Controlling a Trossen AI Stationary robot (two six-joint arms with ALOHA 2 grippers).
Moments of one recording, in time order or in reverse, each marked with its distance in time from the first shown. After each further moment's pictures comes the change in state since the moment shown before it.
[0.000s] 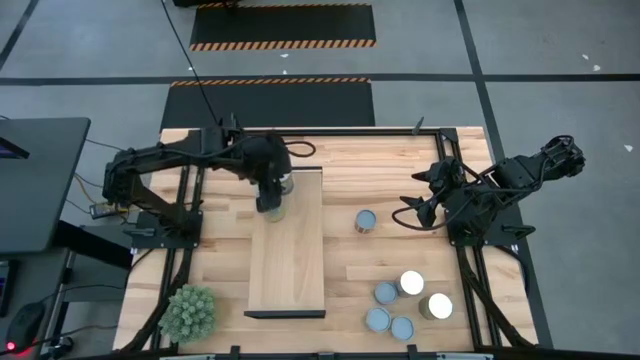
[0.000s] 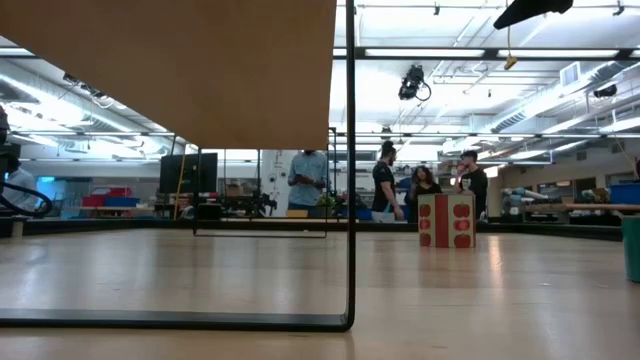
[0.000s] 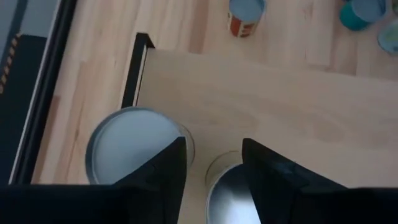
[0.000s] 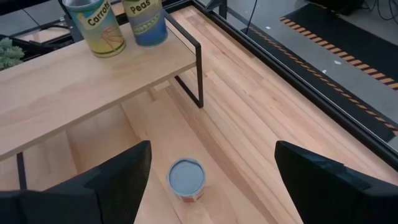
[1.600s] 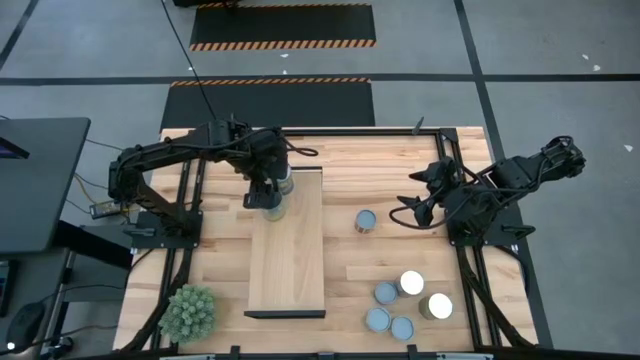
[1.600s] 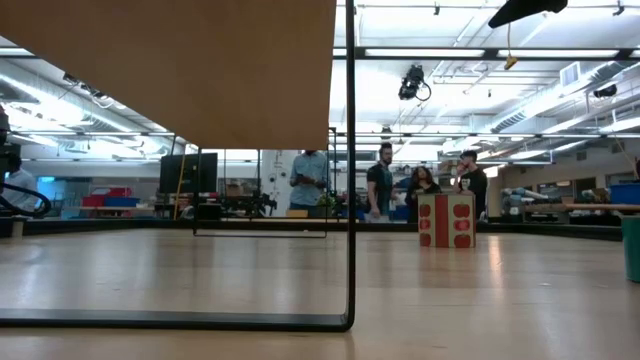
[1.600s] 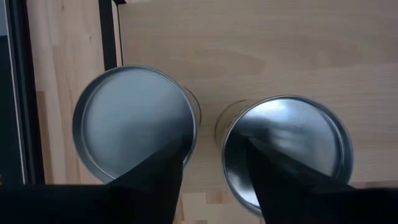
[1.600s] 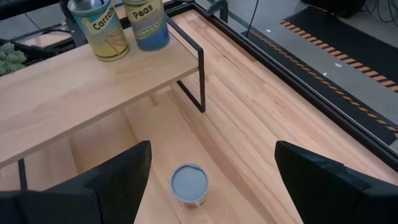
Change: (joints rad) left arm 0.070 0.042 0.001 -0.138 0.072 0.272; right arm -0.014 0.016 0.000 0.039 -0.001 -0.024
